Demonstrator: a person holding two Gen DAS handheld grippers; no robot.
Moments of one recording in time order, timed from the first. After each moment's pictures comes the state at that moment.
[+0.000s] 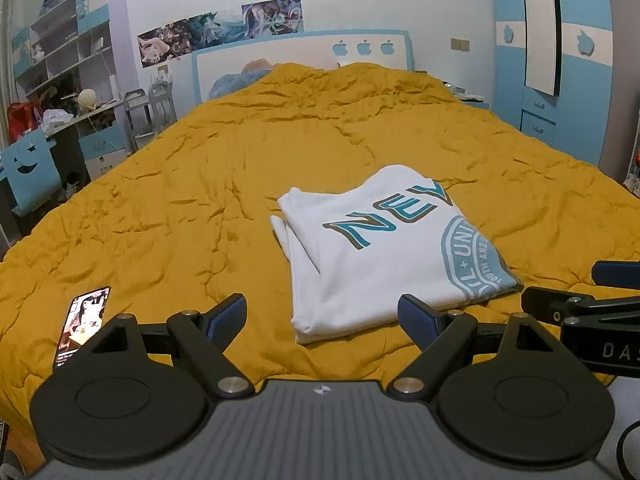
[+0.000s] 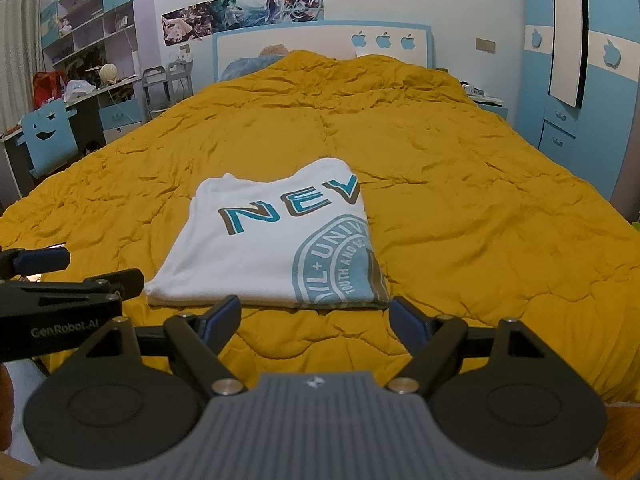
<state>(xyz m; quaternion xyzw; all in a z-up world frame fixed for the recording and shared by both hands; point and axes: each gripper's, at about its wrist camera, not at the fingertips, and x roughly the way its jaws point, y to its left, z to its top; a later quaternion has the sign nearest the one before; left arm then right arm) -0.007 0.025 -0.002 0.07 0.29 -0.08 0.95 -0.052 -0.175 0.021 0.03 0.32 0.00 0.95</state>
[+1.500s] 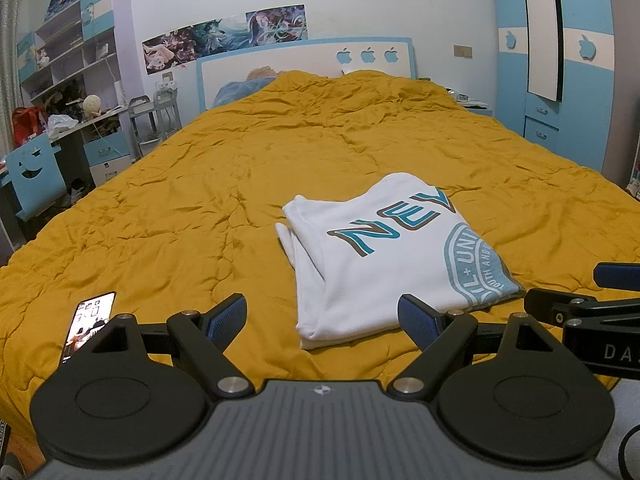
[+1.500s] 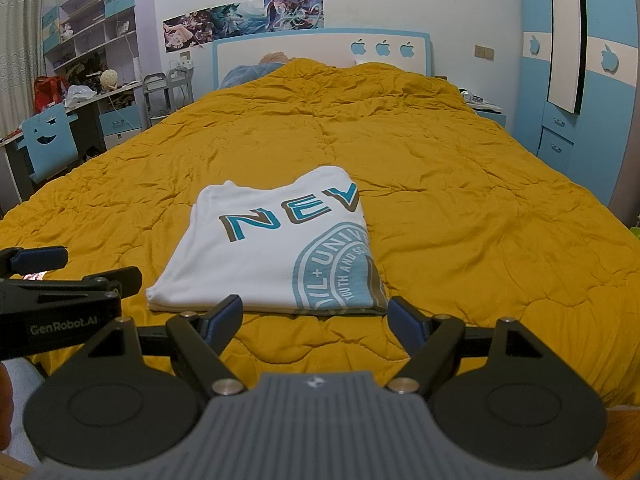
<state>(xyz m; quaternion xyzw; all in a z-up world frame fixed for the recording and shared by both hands) -0.010 0.025 0.000 0.07 0.28 -0.08 0.95 -0.055 -0.175 0.022 0.03 0.31 0.00 0.95</state>
